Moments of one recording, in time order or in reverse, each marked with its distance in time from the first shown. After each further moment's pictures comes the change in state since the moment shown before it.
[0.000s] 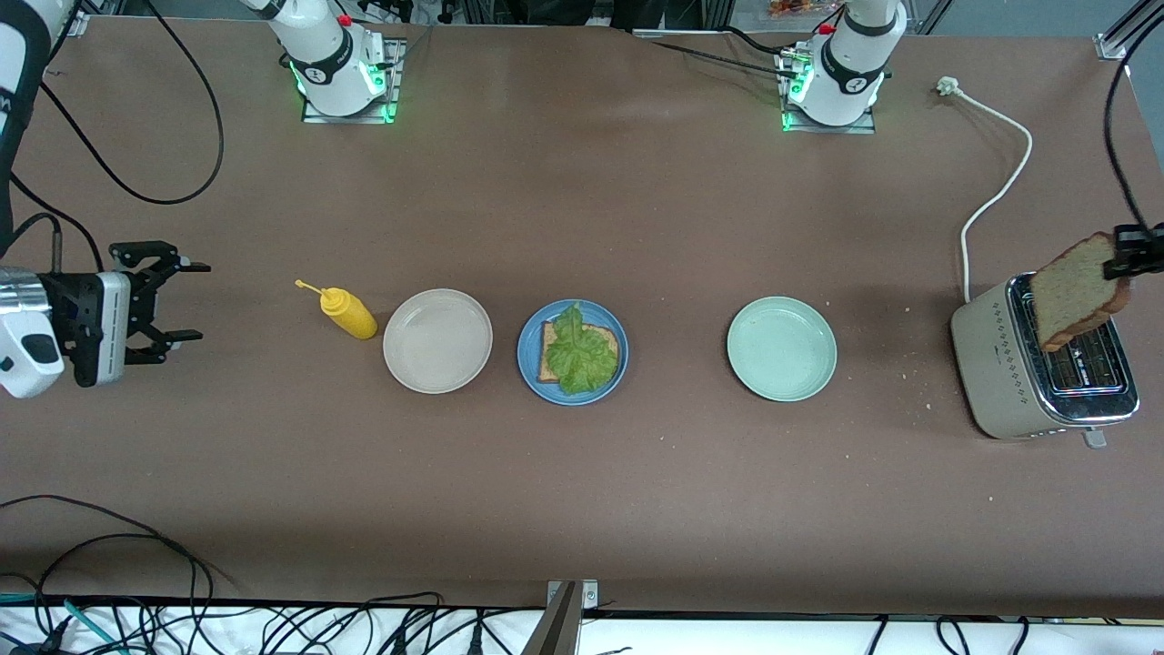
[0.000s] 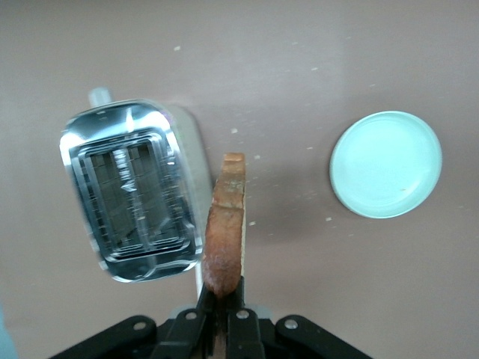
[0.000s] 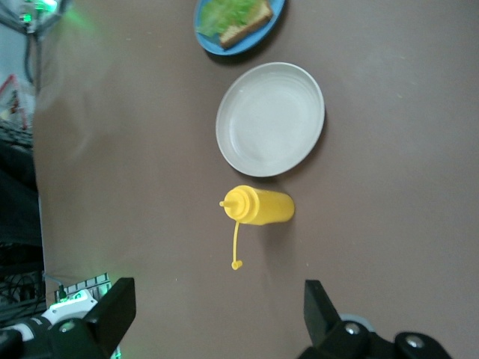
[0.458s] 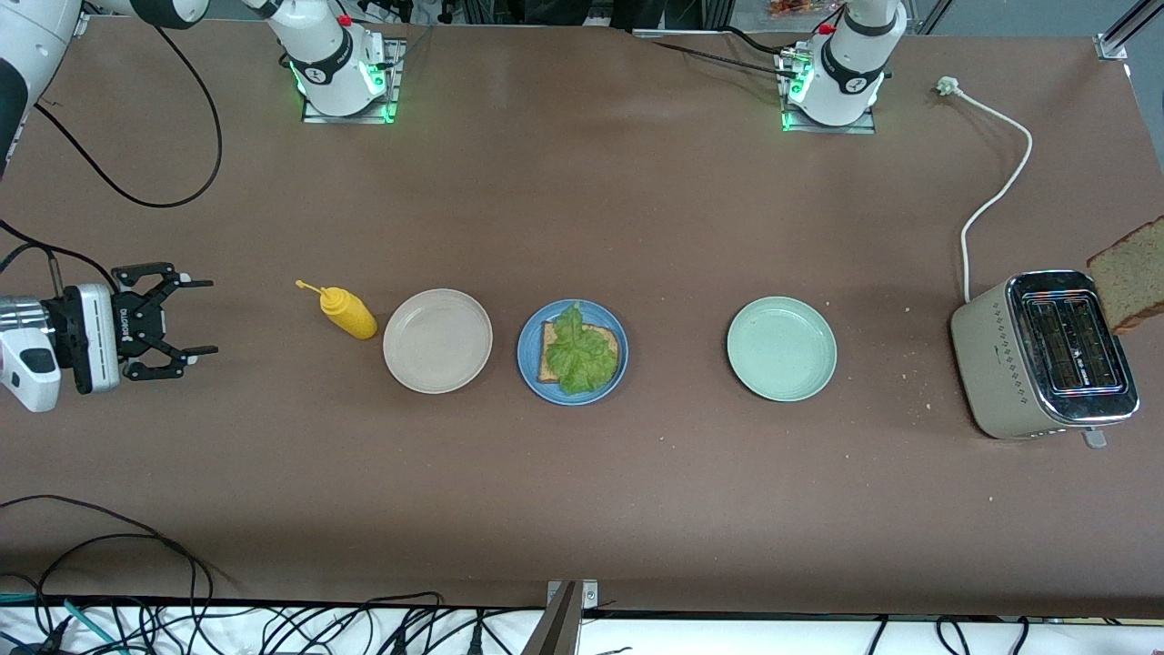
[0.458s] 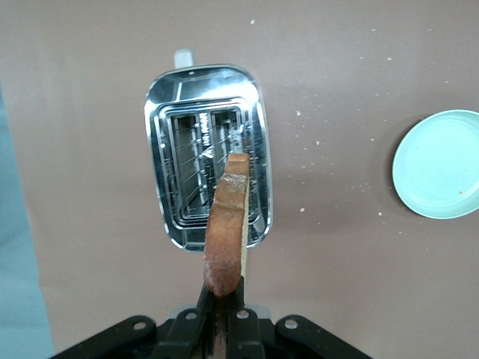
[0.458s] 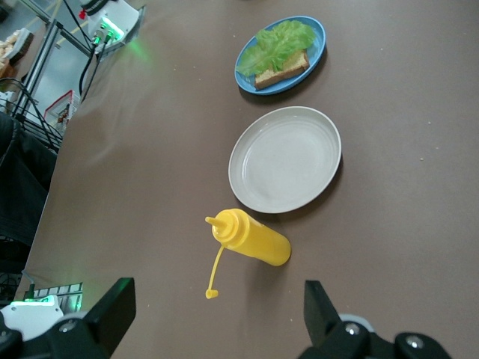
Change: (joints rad) left arm 0.004 -0.004 0.167 0.000 0.004 0.002 0.059; right arm -0.091 0.096 -0.002 -0.021 0.184 -0.017 -0.289
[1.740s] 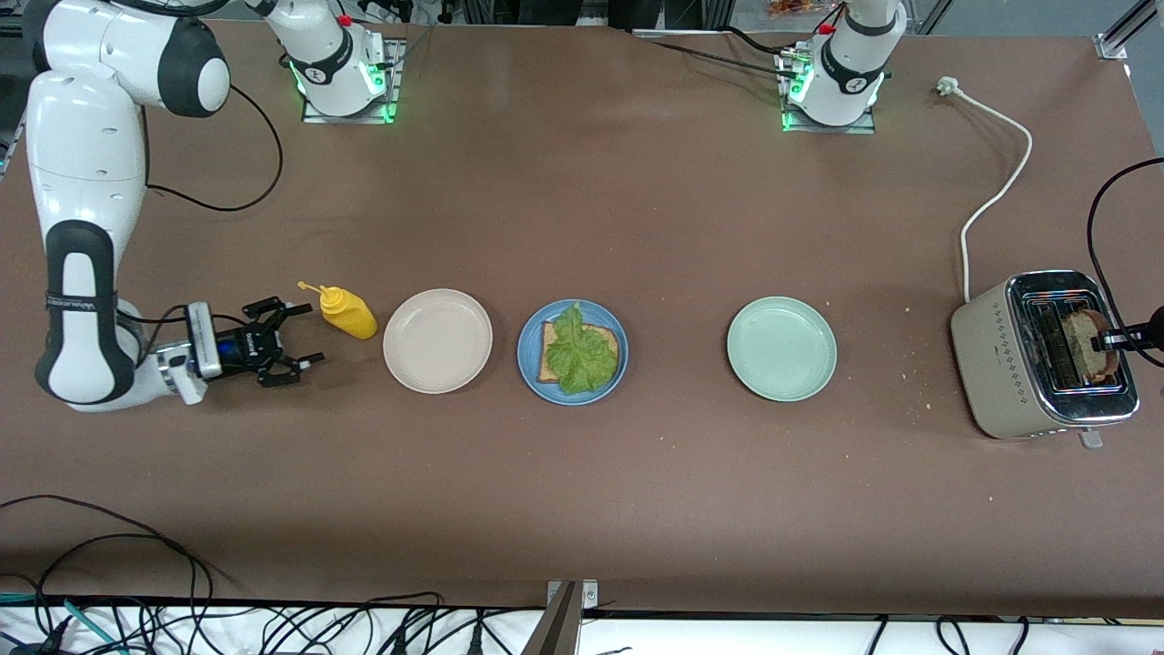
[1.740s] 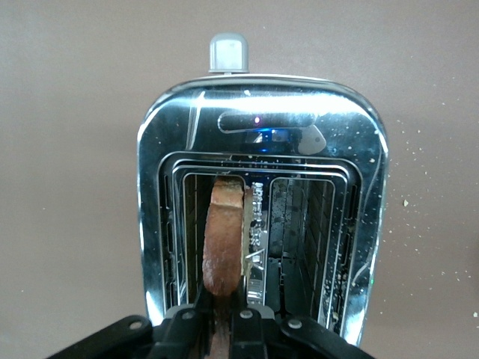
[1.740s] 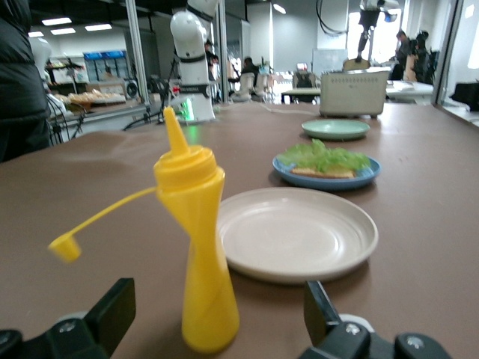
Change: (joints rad) left arm 0.004 0.300 0.073 -0.071 0.010 0.318 -0.095; right arm -0.136 0.358 0.098 -0.167 0.376 -0.008 -0.894
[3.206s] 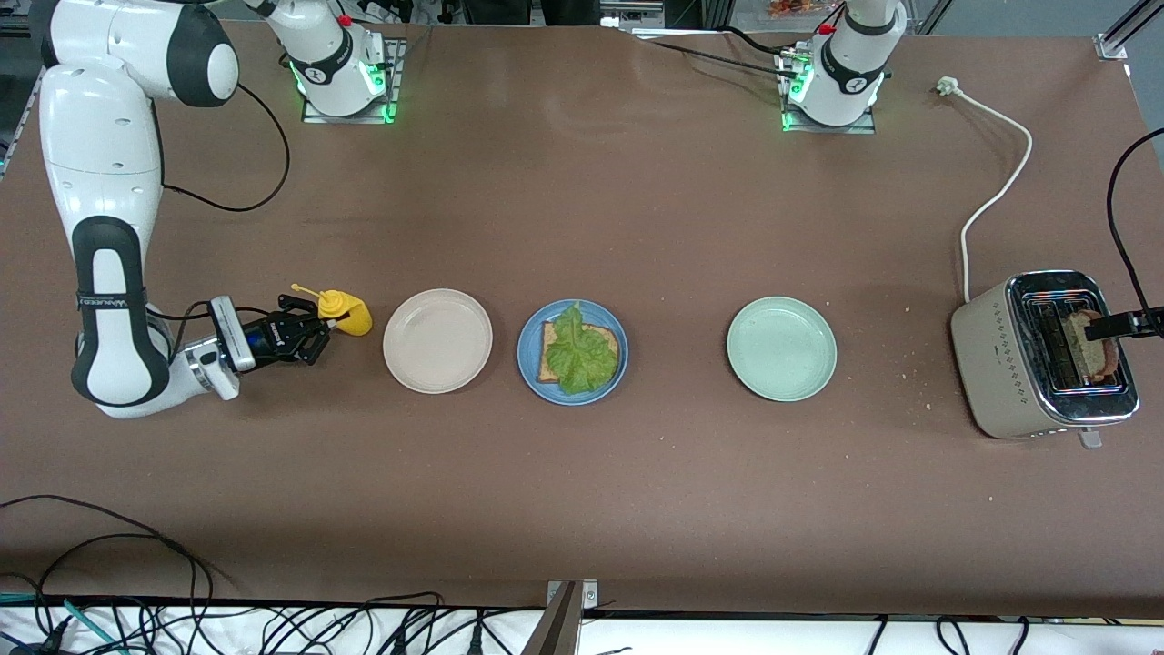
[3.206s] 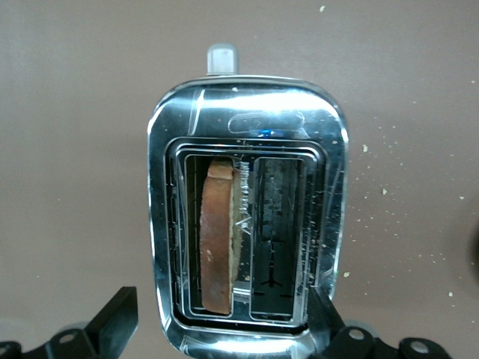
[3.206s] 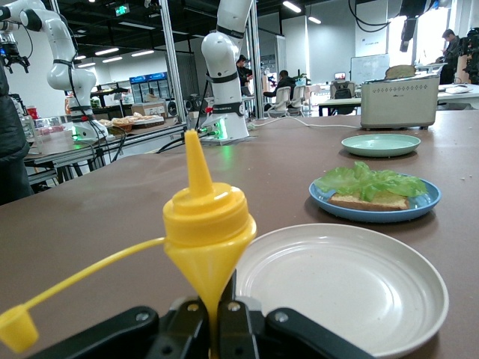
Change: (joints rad) left arm -0.023 -0.075 0.001 -0.005 0.000 -0.049 -0.005; right arm 0.047 -0.039 0.067 -0.045 -0.063 -0.032 0.055
